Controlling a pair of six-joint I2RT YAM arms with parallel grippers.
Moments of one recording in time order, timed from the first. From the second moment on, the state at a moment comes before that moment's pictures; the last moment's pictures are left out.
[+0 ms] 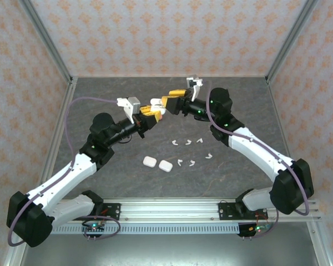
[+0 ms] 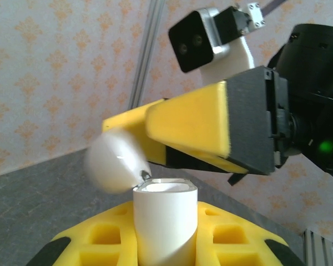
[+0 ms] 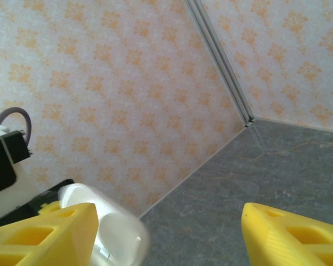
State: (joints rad) left arm -0.50 1.03 0.75 0.35 0.43 -0.29; right arm 0.55 1.36 1.06 0.32 -0.58 0.52
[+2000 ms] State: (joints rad) left arm -0.50 0.96 0.75 0.28 0.41 -0.23; right arm 0.58 1.81 1.25 -0.52 -0.23 0.27
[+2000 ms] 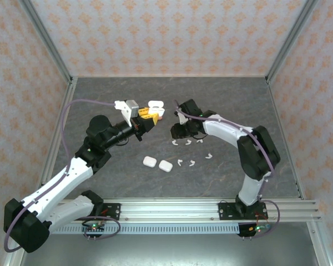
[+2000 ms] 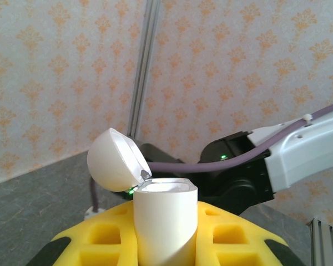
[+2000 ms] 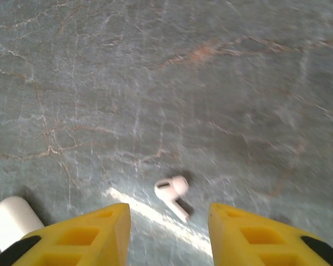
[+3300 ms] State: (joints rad) left arm -0.50 0.92 0.73 0.25 0.38 -0.22; right arm 0.65 2.02 1.39 -0.64 -0.16 0.11
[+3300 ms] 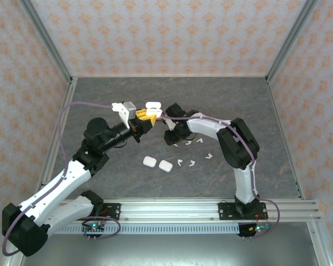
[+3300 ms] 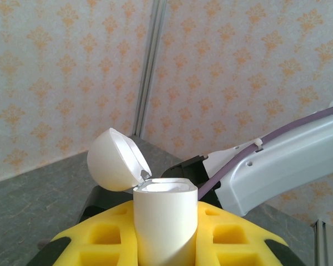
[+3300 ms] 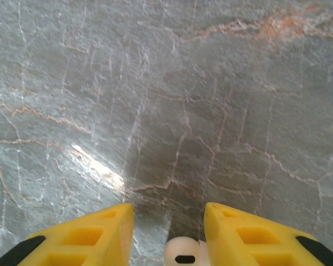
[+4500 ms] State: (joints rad) left arm -0.50 0.93 0.71 0.26 0.34 -0.23; right arm 0.59 1.54 1.16 -0.49 -0.18 0.30
